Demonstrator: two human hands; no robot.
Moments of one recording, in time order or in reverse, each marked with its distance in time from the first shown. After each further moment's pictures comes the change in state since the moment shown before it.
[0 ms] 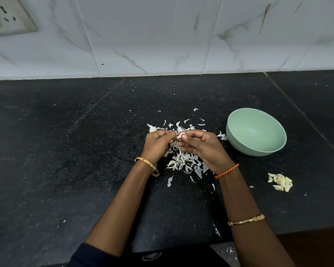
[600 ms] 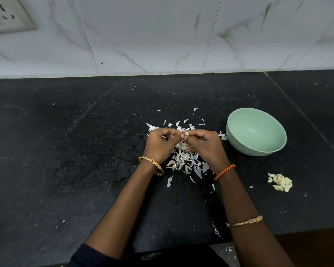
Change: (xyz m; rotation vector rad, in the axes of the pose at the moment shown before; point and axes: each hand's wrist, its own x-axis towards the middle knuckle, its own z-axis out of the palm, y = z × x) left_hand 0.006 -0.008 0.002 0.218 0.027 0.184; right_hand 0.007 0.011 -0.005 -0.278 0.177 -0.141
